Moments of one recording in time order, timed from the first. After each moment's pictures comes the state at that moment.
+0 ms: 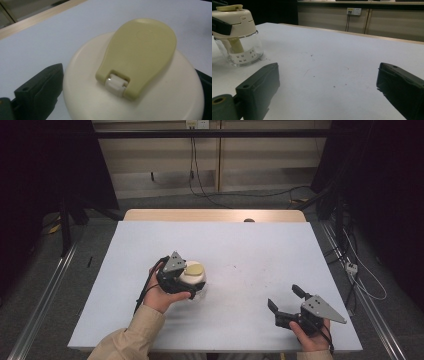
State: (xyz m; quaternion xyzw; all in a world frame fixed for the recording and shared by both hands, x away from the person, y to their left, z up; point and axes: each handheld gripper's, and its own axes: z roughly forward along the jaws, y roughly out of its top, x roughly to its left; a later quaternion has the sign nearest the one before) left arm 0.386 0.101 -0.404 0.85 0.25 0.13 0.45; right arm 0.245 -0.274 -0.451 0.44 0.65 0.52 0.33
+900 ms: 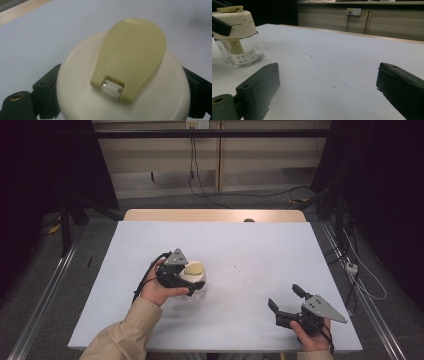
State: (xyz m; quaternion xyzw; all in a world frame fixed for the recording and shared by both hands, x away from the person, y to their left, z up) left arm 0.394 0.099 -0.395 0.87 0.23 0.09 0.43; right arm 0.246 -0.276 -0.452 0.44 0.65 0.53 0.33
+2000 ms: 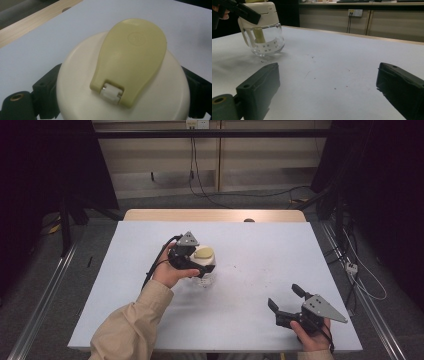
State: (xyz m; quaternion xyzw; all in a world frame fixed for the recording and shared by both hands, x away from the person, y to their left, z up) left arm 0.438 0.065 -0.379 0.87 0.22 0.09 0.44; right arm 0.246 -0.276 -0.451 0.44 0.65 0.53 0.33
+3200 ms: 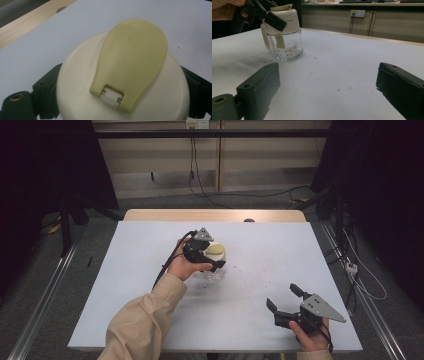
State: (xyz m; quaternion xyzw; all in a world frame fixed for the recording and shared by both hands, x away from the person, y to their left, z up) left arm 0.461 0.033 -0.394 0.88 0.21 0.08 0.42; right arm 0.247 -0.273 -0.451 0.43 0.65 0.54 0.32
